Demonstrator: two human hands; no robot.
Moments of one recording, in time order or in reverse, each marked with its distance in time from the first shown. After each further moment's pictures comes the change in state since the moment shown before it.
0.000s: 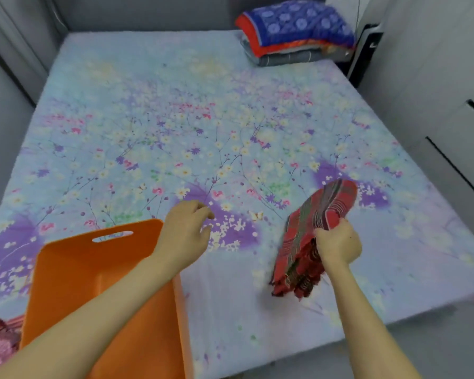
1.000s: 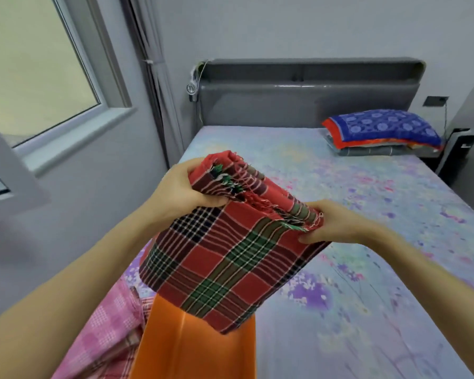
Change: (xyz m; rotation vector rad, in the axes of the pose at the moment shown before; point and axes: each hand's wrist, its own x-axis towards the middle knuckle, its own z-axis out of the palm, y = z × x) left_hand -0.111 0.033 -0.279 -0.549 0.349 -0.206; right_hand -0.123 -0.174 -0.147 0.055 -0.856 -1.274
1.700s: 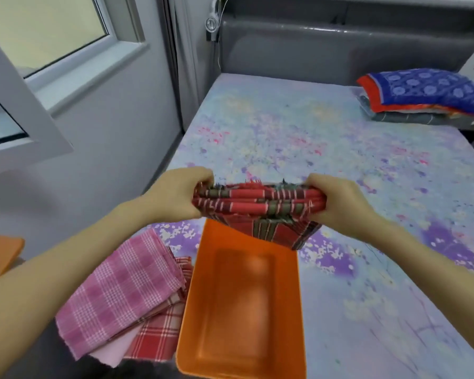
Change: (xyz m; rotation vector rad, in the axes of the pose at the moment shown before) left_hand -0.022 -0.161 -0.094 0.648 -0.243 0.119; right_hand 0.070 -0.076 0.107 -0.335 0.316 -0.236
